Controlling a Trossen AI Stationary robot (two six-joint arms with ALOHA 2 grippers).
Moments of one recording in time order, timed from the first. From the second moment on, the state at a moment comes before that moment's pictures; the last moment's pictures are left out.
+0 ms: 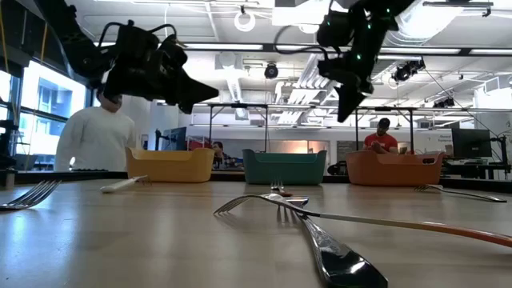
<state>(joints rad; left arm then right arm) 0.59 1.41 0.41 0.86 0.66 0.02 -0.48 1.48 1.20 -0.84 0.15 0.01</state>
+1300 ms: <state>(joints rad) 0.58 1.41 0.34 0.98 0.59 -0.01 0.43 1.86 1.20 -0.41 0.07 0.85</state>
